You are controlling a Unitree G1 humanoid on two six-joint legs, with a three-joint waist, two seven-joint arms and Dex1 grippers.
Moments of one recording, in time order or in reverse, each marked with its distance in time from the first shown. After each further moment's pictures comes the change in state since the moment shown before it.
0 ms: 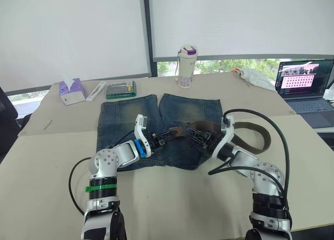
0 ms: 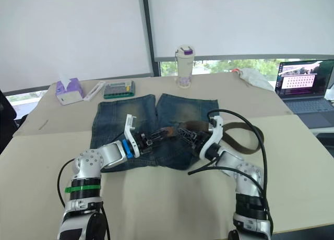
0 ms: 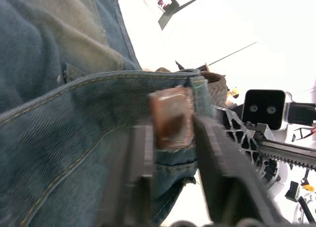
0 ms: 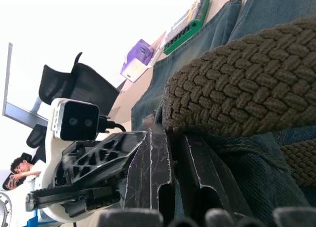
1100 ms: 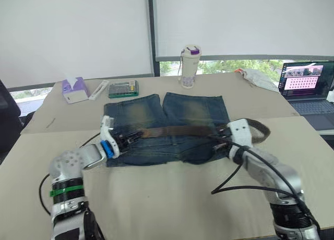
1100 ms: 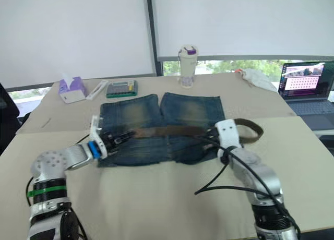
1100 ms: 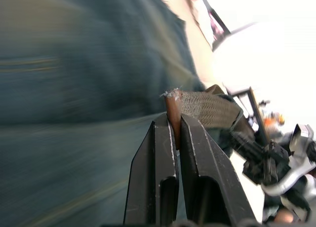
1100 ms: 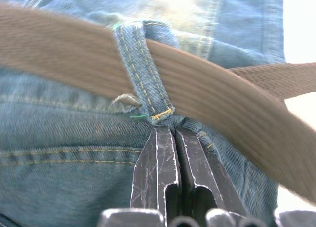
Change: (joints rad) left arm 0.083 0.265 0.209 0.036 -0.129 0.150 0.067; right arm 0.091 -0.293 0.182 -0.215 -0.603 -0.017 -0.086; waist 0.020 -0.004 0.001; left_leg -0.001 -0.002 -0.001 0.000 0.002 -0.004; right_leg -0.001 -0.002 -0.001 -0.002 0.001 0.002
